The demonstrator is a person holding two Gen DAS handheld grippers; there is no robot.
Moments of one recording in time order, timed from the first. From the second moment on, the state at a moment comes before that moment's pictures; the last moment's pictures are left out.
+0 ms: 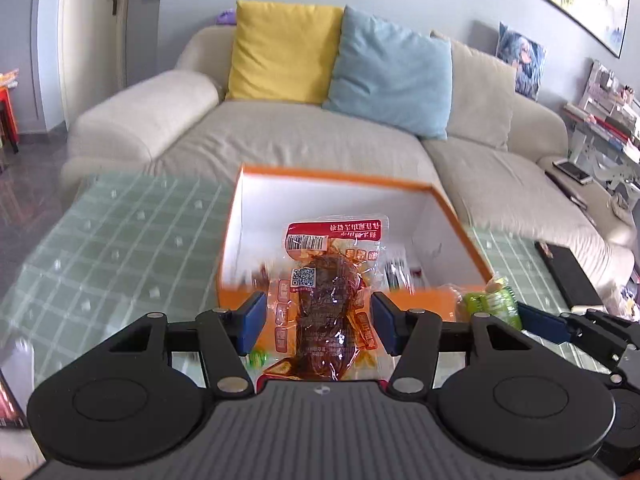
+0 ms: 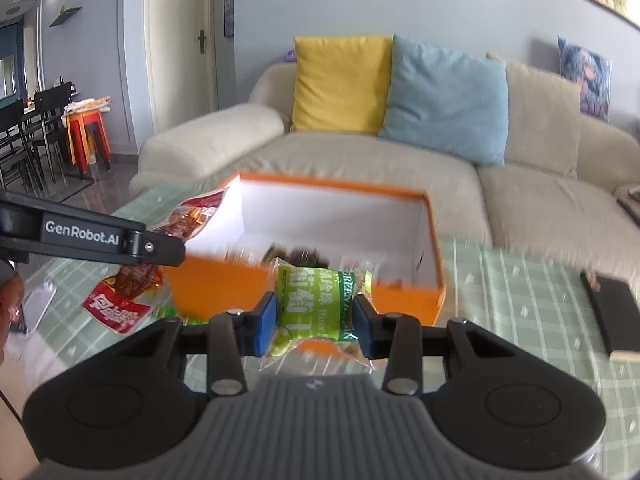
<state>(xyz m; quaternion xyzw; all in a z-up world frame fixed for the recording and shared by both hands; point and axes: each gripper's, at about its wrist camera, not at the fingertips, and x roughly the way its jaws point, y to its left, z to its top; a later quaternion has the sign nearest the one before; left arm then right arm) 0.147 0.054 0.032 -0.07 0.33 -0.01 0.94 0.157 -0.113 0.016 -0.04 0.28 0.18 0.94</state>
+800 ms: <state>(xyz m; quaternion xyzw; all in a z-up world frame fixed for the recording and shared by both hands) 0.295 0.057 -0.032 -0.04 0.46 -0.03 0.88 0.349 -0.083 -0.016 -0.08 0.39 0.19 0.90</state>
